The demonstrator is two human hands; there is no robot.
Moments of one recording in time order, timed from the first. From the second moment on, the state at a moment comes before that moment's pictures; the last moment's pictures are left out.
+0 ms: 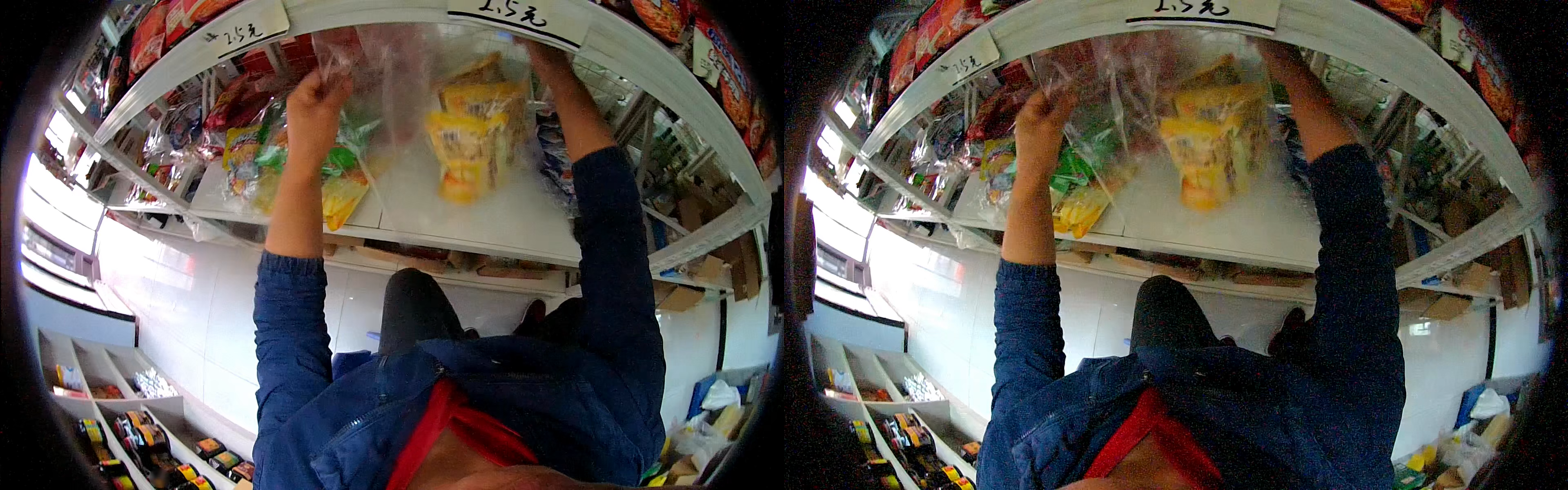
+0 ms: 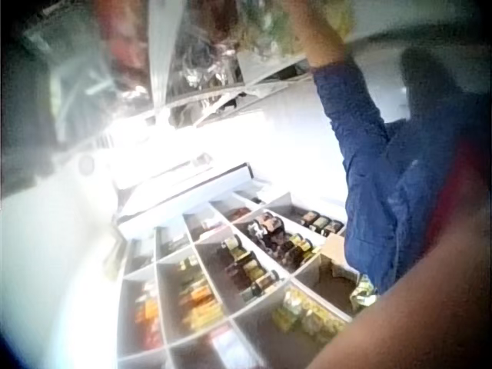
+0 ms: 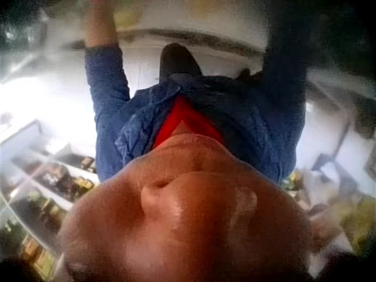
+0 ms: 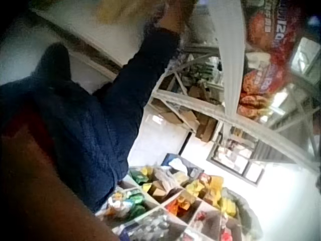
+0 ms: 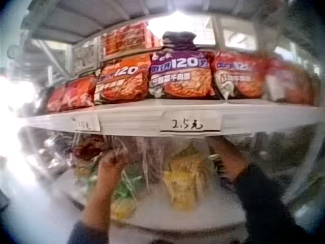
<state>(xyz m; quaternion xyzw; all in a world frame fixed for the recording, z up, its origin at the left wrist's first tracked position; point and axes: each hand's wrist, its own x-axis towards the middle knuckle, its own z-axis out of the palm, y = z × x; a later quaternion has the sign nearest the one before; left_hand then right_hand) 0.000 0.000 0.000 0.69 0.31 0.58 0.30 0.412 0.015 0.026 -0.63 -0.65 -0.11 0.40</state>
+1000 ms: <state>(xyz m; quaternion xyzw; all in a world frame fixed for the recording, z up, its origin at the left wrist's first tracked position) -0.020 -0.061 -0.209 0.72 0.55 0.27 0.33 0.359 -0.169 -0.190 -0.82 -0.50 0.19 0.22</state>
